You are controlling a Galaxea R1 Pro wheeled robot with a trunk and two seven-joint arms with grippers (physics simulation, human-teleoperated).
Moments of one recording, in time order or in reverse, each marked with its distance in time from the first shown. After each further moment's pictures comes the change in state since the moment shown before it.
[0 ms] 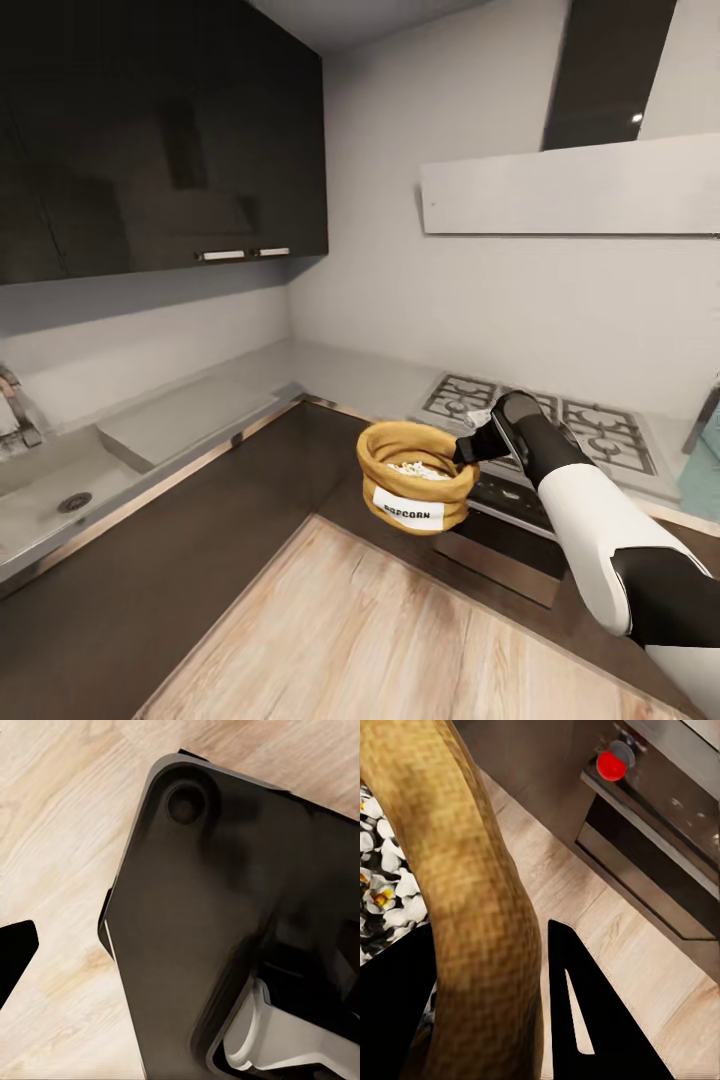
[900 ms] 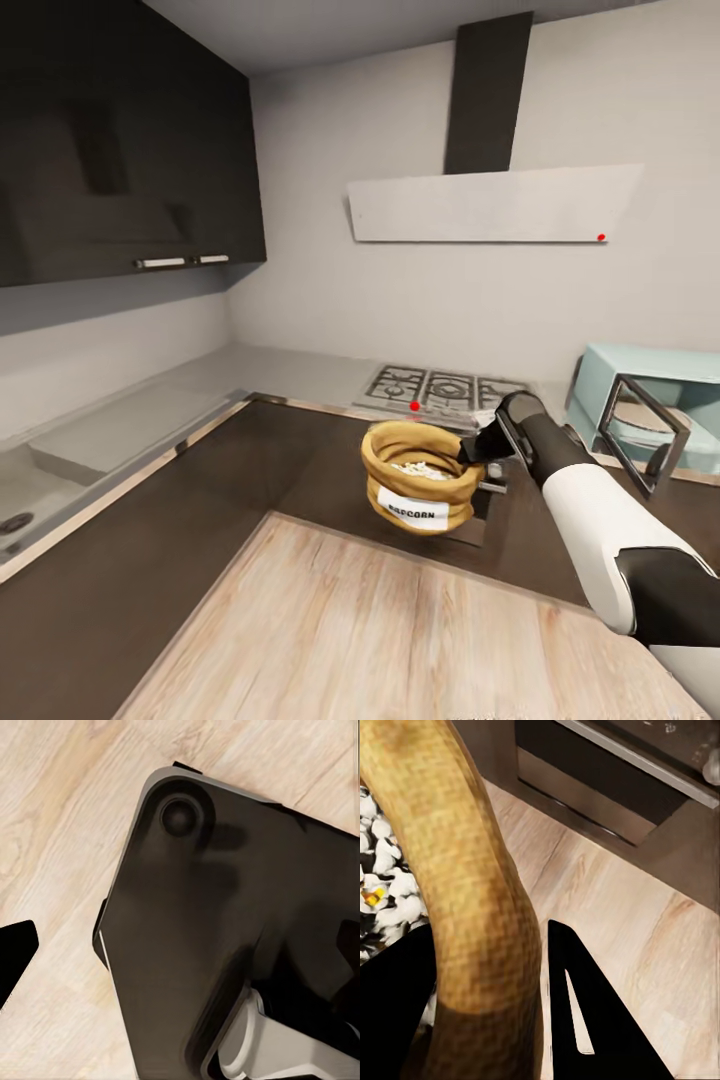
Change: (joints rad) left arm 0.000 0.003 0.001 -0.001 0.003 0.000 -0.009; right arm 0.000 -0.014 -0.001 0.000 0.004 0.000 -0.001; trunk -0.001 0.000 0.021
